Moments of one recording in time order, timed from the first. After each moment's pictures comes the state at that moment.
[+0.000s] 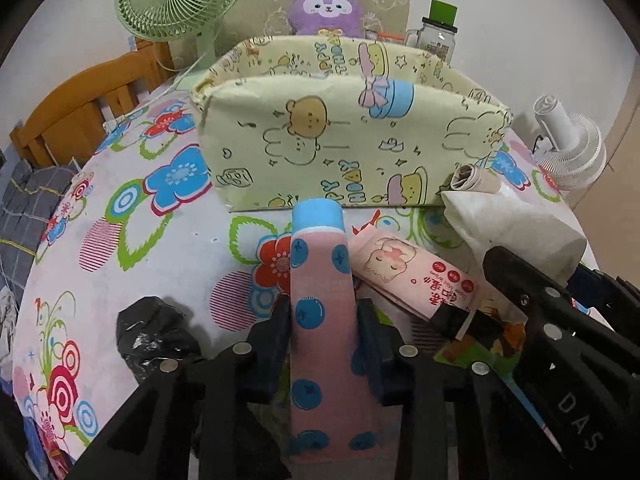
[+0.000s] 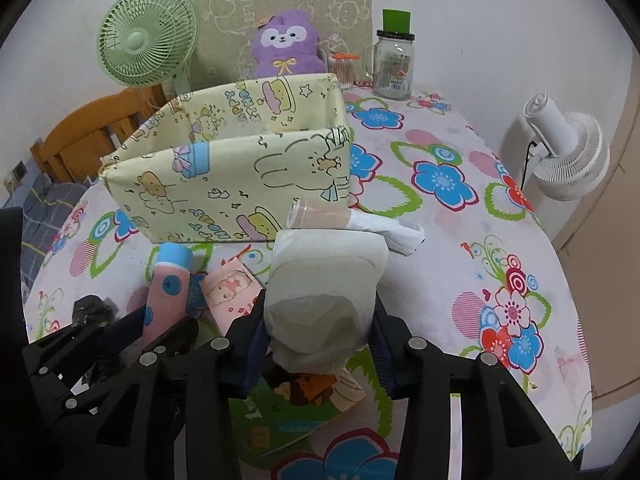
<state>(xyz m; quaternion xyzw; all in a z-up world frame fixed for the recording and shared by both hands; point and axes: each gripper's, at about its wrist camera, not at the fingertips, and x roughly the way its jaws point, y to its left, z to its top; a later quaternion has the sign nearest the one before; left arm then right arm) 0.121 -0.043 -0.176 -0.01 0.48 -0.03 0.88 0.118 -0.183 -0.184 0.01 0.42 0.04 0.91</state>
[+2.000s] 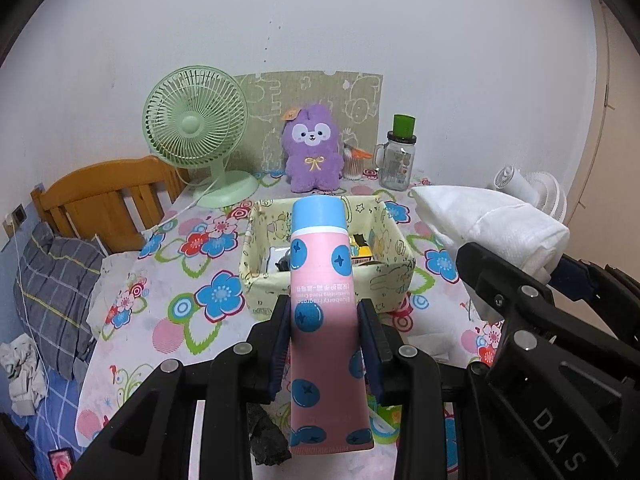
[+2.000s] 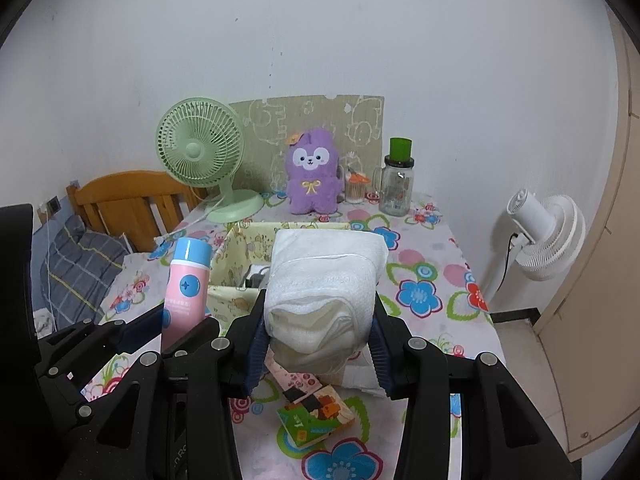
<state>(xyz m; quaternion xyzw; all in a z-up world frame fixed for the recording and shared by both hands) 0.069 -0.054 -0.034 0.01 0.35 -0.04 0.94 0.053 -0.181 -0.040 0.00 0.29 0.06 0.95</state>
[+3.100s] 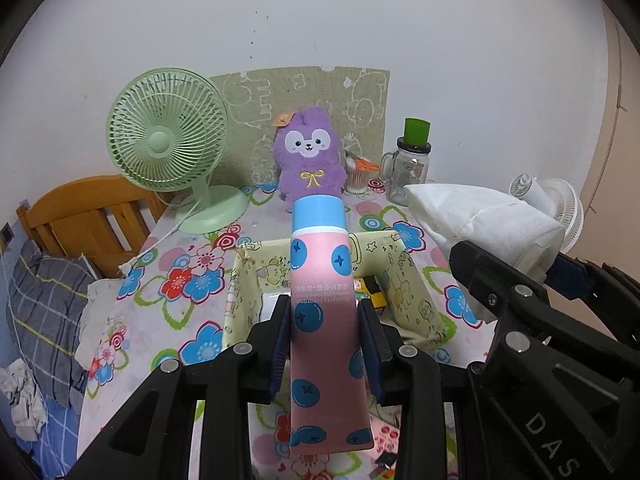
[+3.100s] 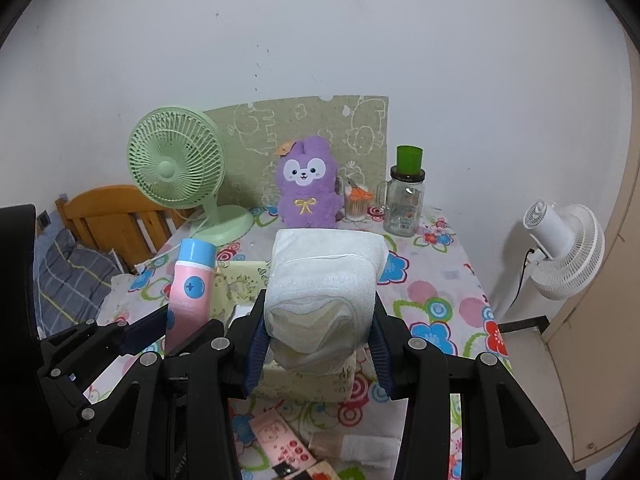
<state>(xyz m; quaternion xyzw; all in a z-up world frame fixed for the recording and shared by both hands) 0.171 -0.059 -0.035 0.02 0.36 -0.05 0.93 0.157 -0.181 -0.040 0.01 0.30 0.06 0.95</state>
